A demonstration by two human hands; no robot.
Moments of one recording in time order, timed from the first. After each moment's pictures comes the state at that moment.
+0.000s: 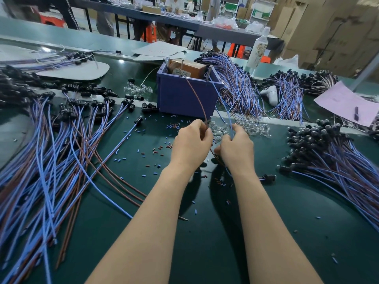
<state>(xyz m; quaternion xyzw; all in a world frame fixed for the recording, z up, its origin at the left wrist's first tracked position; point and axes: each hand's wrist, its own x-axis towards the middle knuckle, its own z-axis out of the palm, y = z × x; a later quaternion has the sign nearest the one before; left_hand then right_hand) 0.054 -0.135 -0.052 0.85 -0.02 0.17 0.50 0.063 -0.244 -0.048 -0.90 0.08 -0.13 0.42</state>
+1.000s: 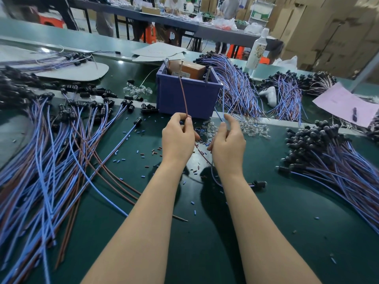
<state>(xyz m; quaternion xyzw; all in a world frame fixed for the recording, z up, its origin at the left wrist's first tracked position) 0.060 -0.121 -0.052 0.75 0.04 0.24 0.62 0.057 -0.220 -0.051 -0.81 -0.02 -0.25 0.53</state>
